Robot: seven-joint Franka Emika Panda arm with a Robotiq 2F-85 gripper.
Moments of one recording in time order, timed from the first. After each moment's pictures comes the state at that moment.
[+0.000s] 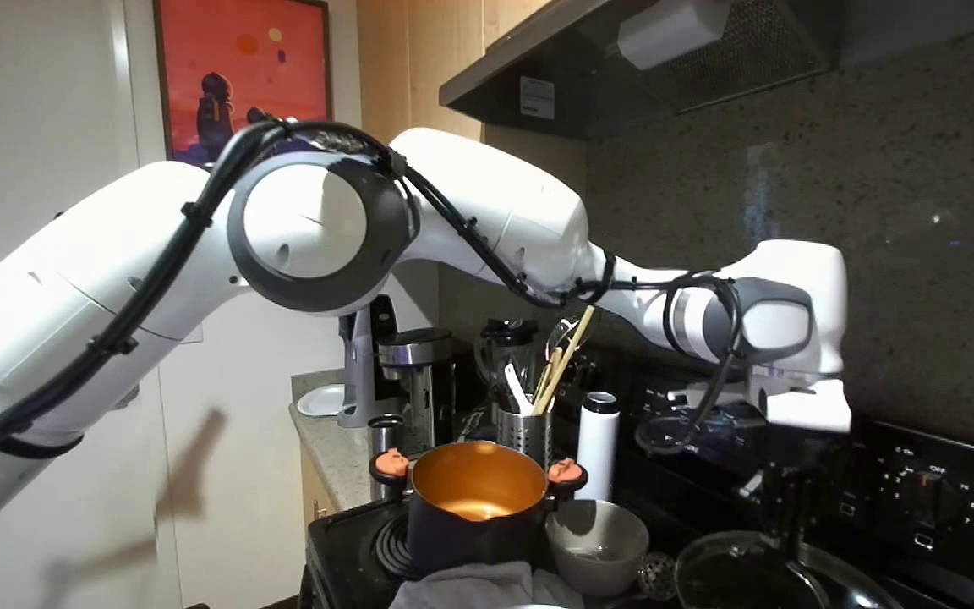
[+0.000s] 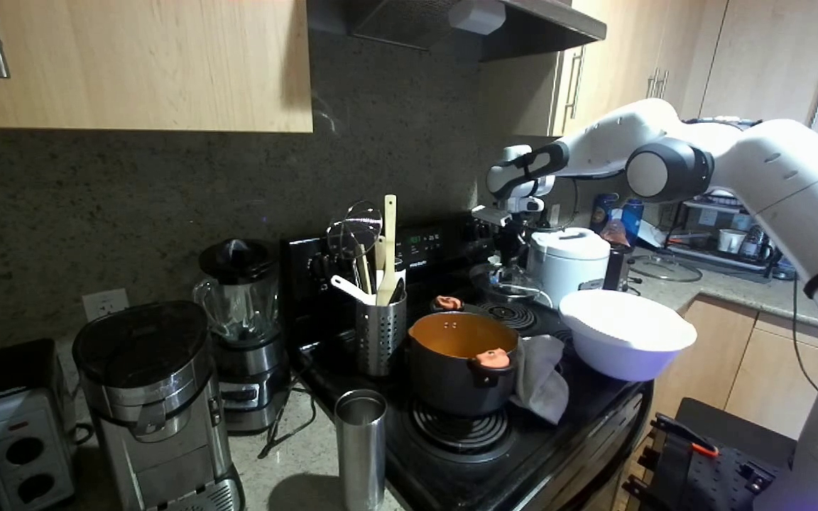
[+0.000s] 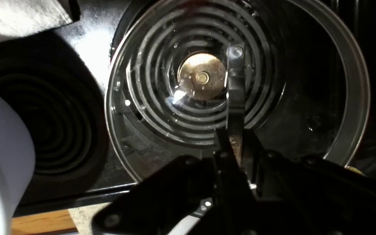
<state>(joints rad) -0.24 0.79 -0.28 -1.19 0.15 1.97 1.40</state>
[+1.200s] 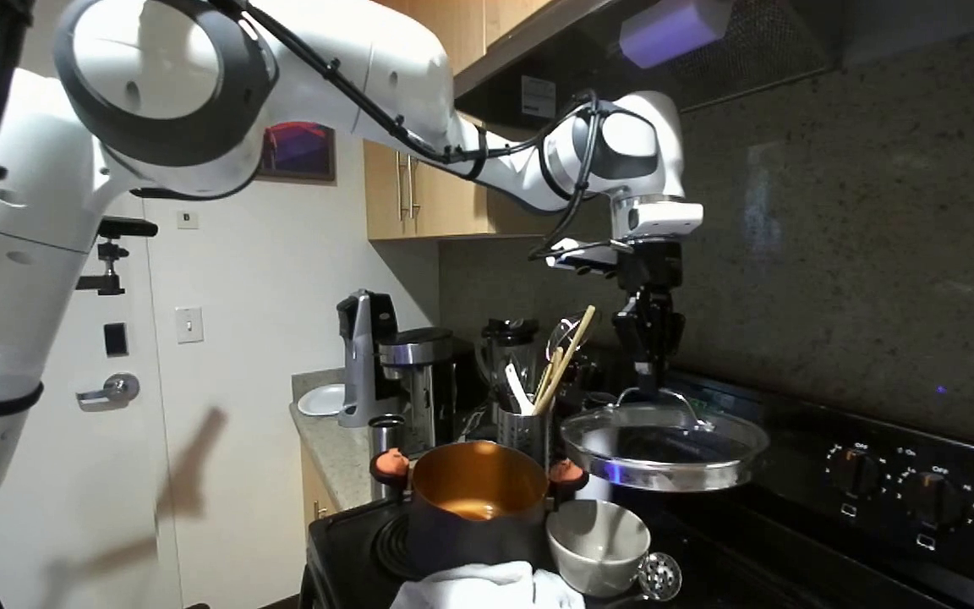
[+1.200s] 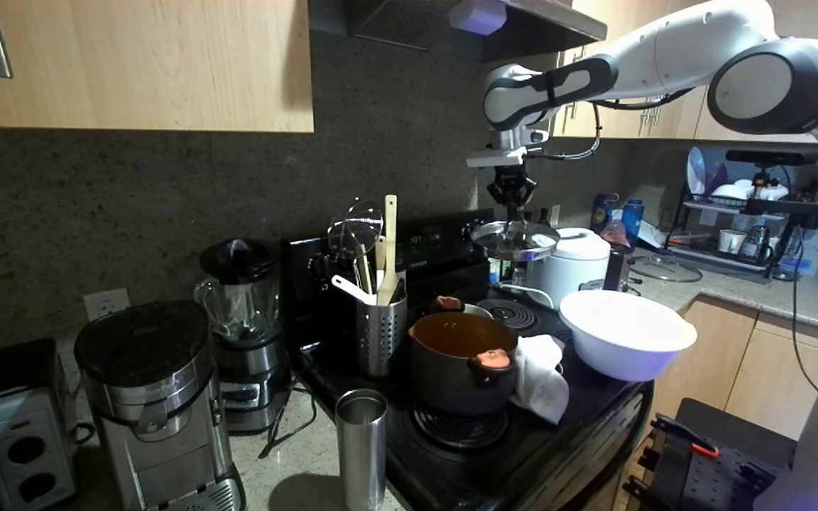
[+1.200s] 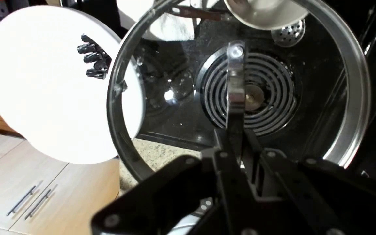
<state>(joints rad) -0.01 0.35 -0.26 -1.42 -0.11 1.70 1.28</state>
